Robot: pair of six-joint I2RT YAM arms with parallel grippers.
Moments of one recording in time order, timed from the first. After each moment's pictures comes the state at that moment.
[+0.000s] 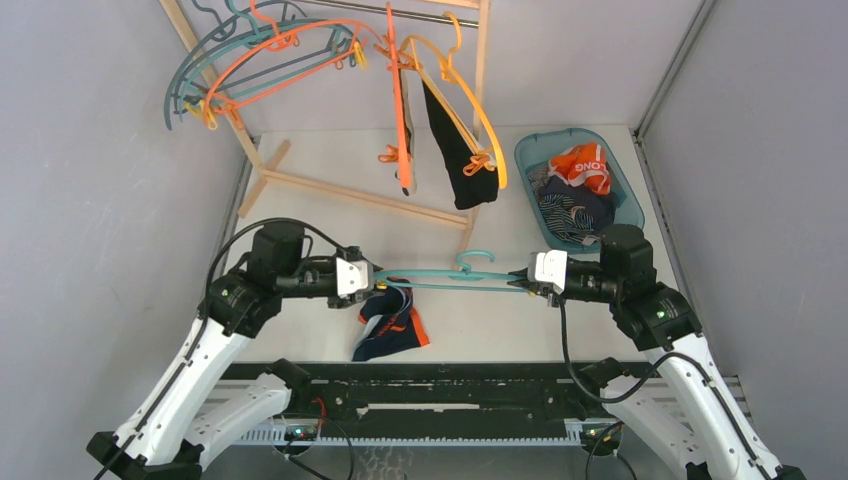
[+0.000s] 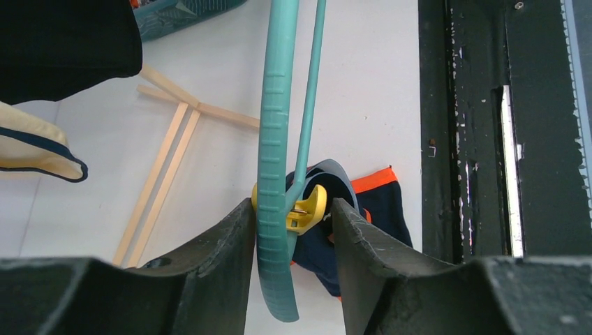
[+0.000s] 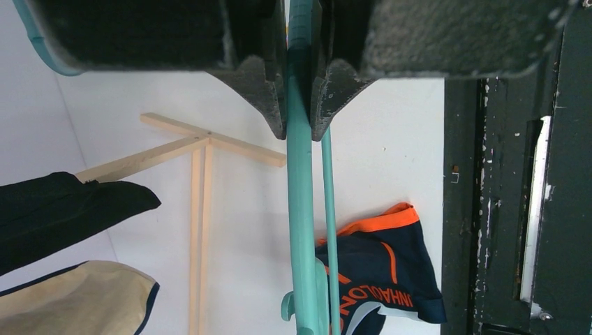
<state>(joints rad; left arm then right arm) -0.51 0.78 0.98 -0.78 0.73 0.76 0.37 0.68 0.88 -0.71 -0.85 -0.79</state>
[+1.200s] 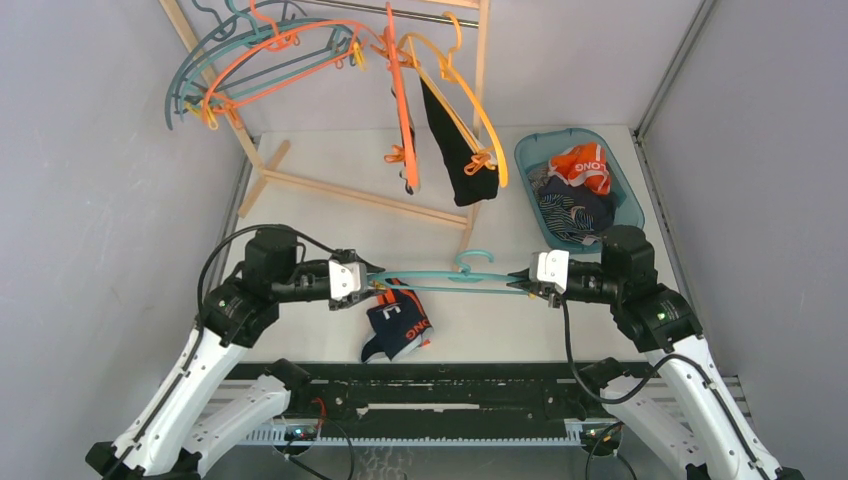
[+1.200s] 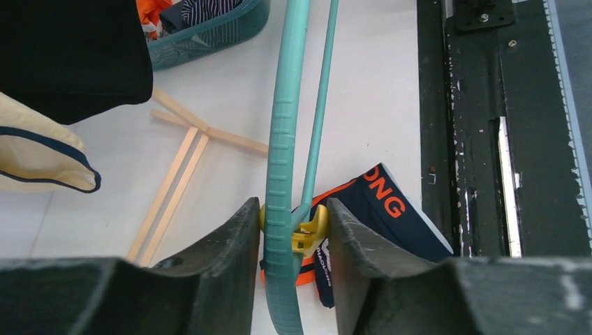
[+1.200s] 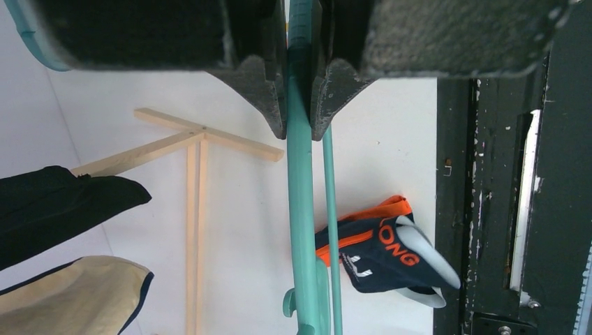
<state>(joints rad) -0.52 0.73 0.92 -0.66 0.77 0.67 0.37 0.66 0.88 -0.70 -0.87 -0.77</state>
